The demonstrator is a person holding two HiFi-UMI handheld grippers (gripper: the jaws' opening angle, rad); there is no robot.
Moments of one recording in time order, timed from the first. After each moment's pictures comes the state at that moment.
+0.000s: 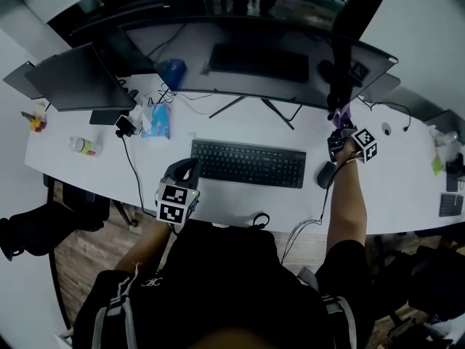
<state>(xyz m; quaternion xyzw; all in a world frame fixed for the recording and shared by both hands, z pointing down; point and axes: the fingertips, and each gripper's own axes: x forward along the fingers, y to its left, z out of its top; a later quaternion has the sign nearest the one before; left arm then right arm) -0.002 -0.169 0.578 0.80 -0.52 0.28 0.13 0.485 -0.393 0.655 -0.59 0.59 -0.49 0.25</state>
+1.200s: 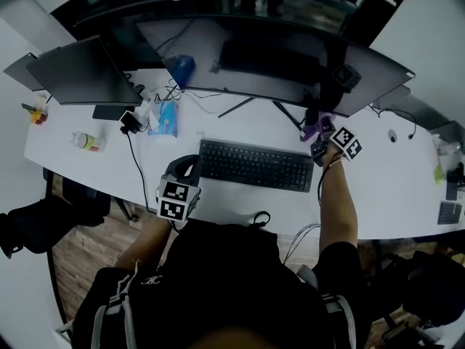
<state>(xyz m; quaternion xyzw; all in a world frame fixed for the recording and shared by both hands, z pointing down) -0.035 -0.184 0.582 0.79 -0.52 0.28 0.15 0.367 -0.408 0.674 -0.57 0.68 -0.45 0.11</state>
